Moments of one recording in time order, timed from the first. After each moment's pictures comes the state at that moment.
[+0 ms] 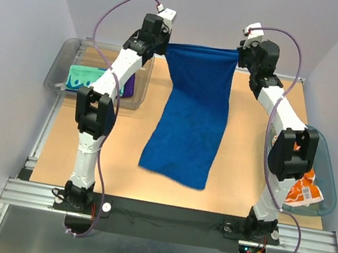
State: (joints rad) left arm -0.31 2.16 2.19 -0.44 -0.01 -0.03; right arm 0.20 1.94 1.75 0.06 -0.06 -0.26
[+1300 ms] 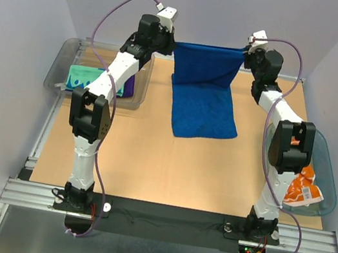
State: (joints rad) left arm -0.31 2.08 2.01 -0.23 0.24 -0.14; right arm 0.11 2.05 1.65 0.42 -0.15 -0.33
